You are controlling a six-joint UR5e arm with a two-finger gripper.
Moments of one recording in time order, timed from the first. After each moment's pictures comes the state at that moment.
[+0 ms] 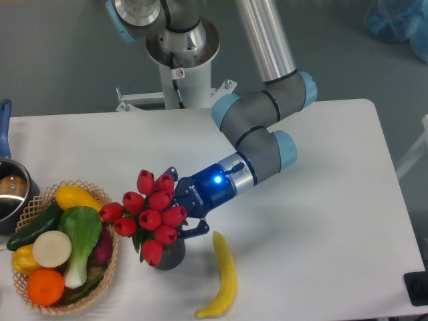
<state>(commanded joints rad) 2.54 -2.09 -1.81 -0.78 -0.02 1.36</state>
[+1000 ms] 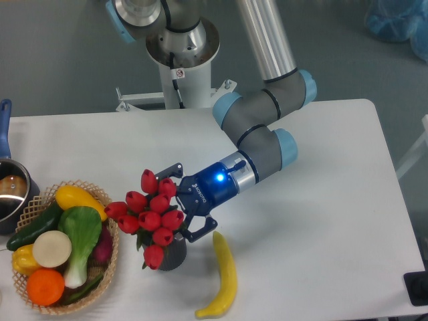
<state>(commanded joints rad) 2.56 -2.08 -1.83 -0.78 -0.02 1.37</state>
